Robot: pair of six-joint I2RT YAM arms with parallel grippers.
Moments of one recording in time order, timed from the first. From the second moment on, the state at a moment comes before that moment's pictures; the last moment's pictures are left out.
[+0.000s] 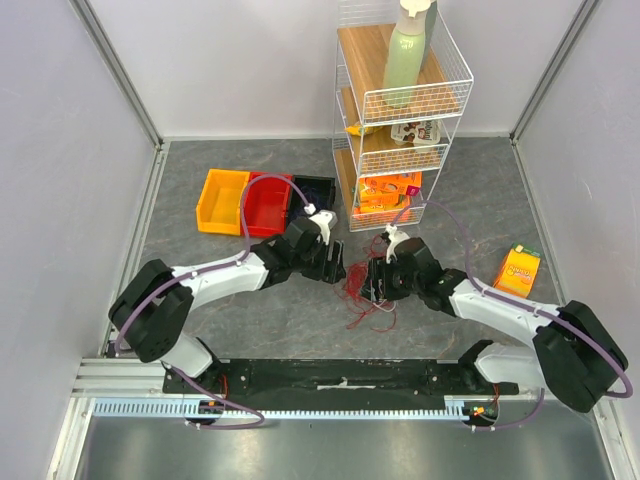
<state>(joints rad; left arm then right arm) -0.78 1.52 0.84 -0.07 0.09 -0.43 0.65 1.22 0.50 -0.07 -0.19 0.53</state>
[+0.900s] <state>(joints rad) -0.78 1.64 0.82 0.13 0.34 -0.54 0.68 1.29 0.50 0.06 -0.11 0.66</state>
